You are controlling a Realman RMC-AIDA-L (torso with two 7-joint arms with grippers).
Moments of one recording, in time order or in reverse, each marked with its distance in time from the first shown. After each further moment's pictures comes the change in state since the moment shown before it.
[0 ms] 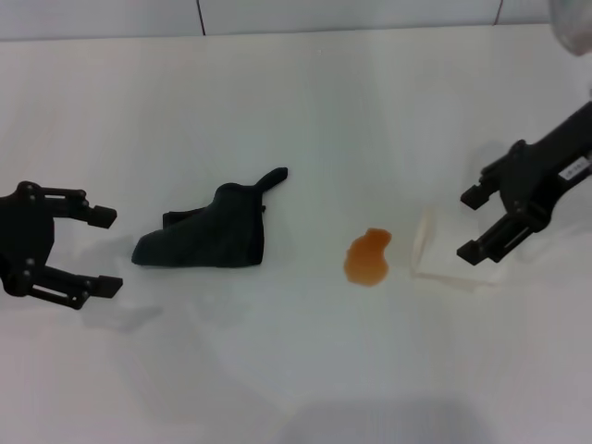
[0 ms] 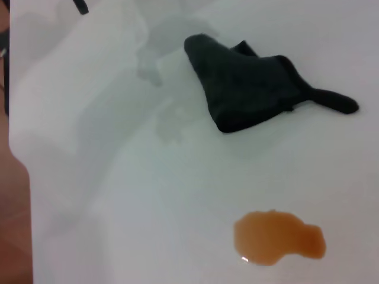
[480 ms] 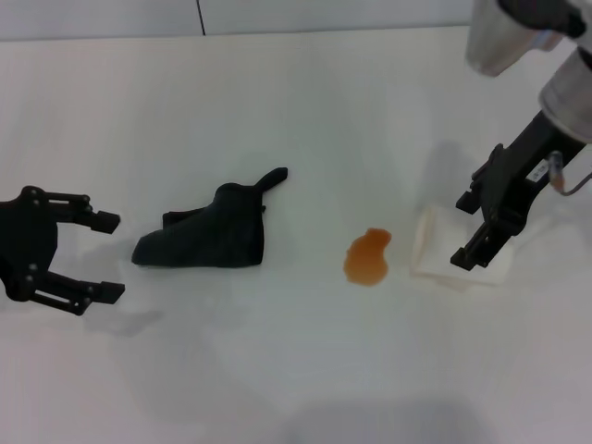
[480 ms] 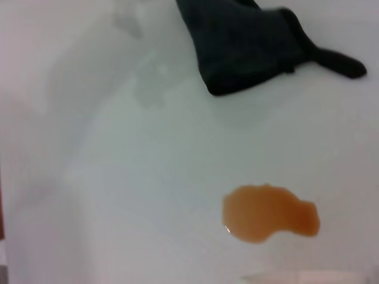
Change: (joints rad) left arm 0.000 -0.001 0.015 0.000 0.000 0.001 0.003; right arm 0.098 0.039 -0.131 0.004 -0.133 0.022 0.140
